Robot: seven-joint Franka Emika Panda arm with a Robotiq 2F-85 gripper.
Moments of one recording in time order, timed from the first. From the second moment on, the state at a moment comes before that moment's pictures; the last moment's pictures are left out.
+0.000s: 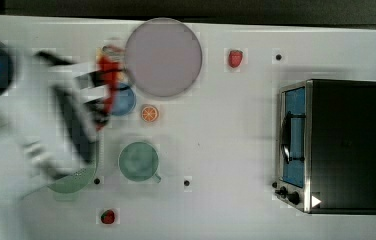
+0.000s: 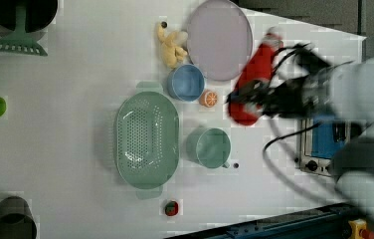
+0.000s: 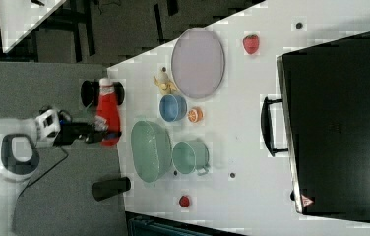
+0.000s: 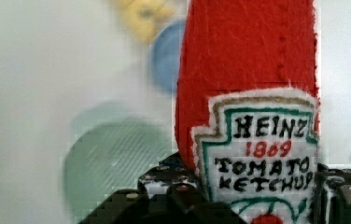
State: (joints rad) arm -0.16 0.19 0.58 -1.83 -0.09 0.36 0.07
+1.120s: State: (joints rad) arm -0.28 0.22 0.20 -2.18 -0.11 0.76 -0.33
